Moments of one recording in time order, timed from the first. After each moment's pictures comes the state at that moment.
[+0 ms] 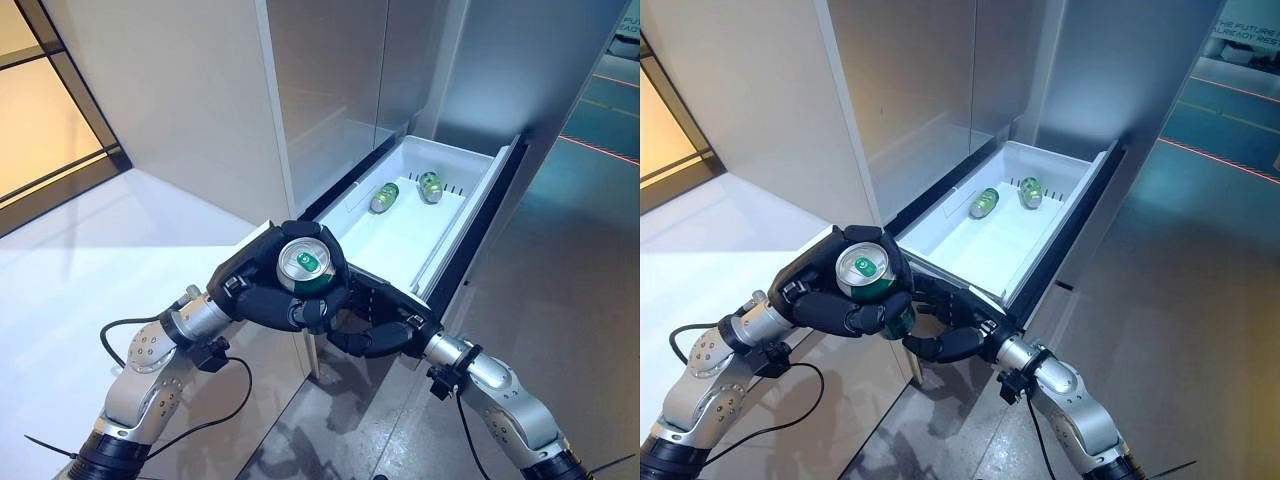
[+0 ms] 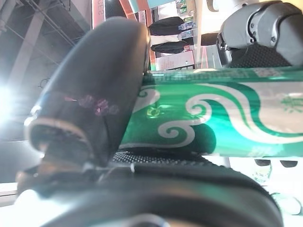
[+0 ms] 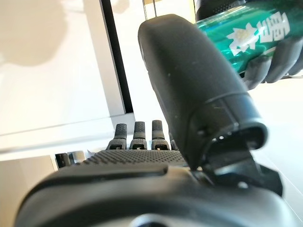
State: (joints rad) left arm -0.07 0.64 -0.11 -0.27 -0.75 -0.13 -0.61; right arm -0.03 -0.50 0.31 -0.19 0.55 0.15 0.37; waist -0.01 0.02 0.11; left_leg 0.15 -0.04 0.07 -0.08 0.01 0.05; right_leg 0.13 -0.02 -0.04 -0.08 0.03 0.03
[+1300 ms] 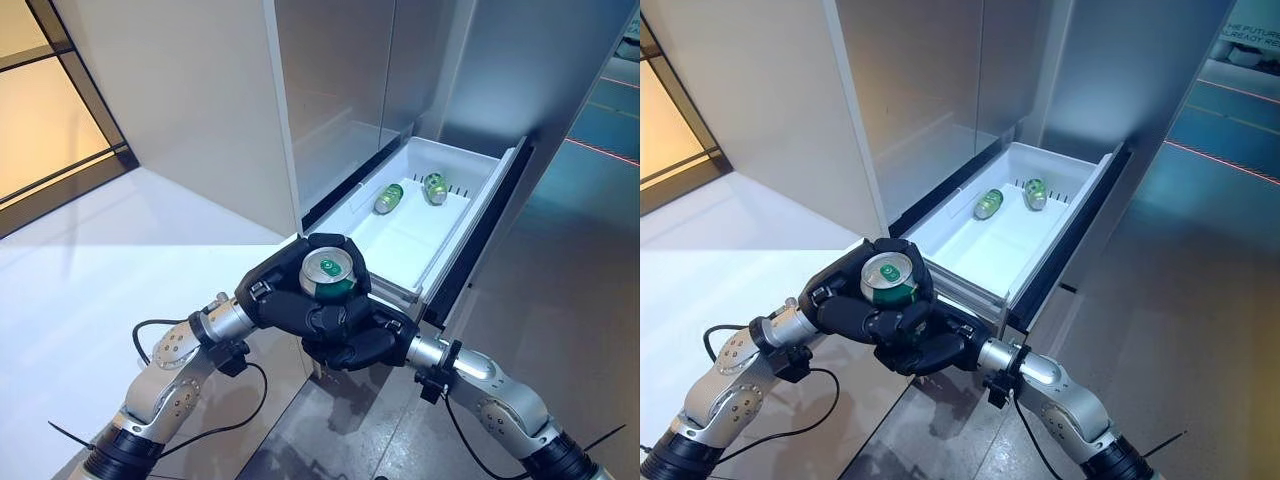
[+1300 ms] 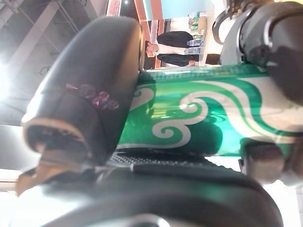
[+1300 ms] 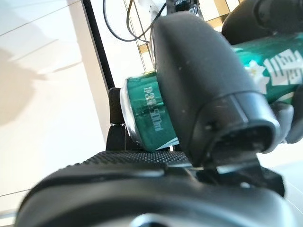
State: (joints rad) left arm -0.11 0.62 -0.23 -0.27 -0.83 -0.06 -0.57; right arm -0.11 -0.54 0.44 -0.22 0.72 0.21 0.39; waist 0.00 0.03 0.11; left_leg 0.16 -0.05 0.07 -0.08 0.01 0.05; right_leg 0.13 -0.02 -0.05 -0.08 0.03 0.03
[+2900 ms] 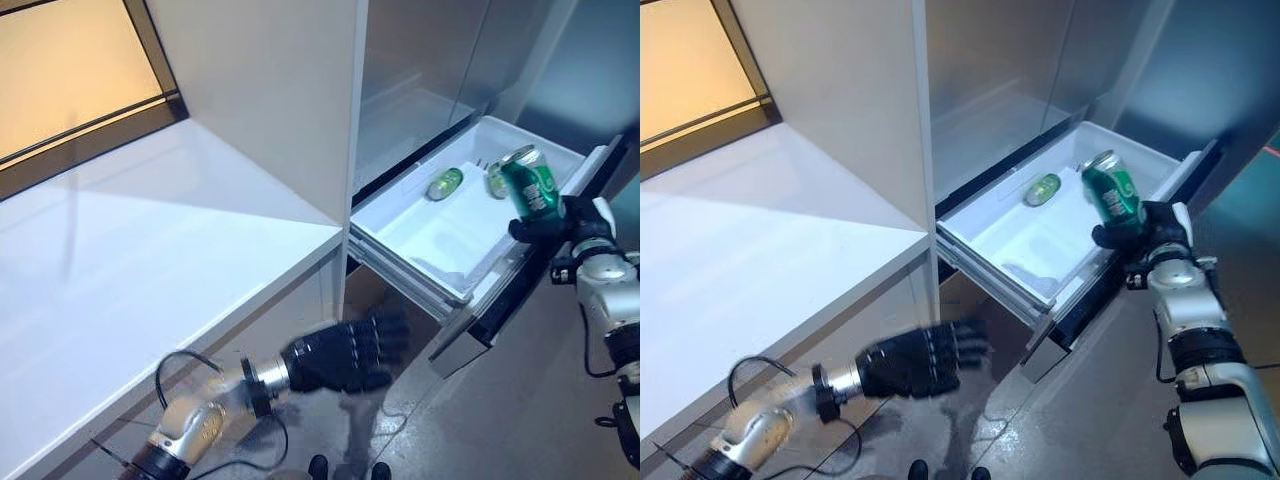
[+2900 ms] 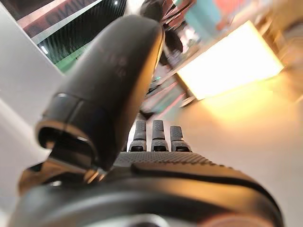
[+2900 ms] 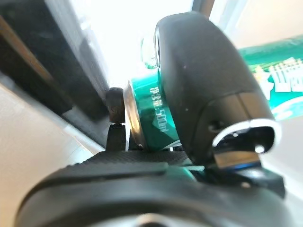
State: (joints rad) left arm -0.01 0.53 -0.49 -0.03 -0.95 0.45 -0.69; right arm -0.76 -0.90 0.24 0.78 0.37 0.19 -0.16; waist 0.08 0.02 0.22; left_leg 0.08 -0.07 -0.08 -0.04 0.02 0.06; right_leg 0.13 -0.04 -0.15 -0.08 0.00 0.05
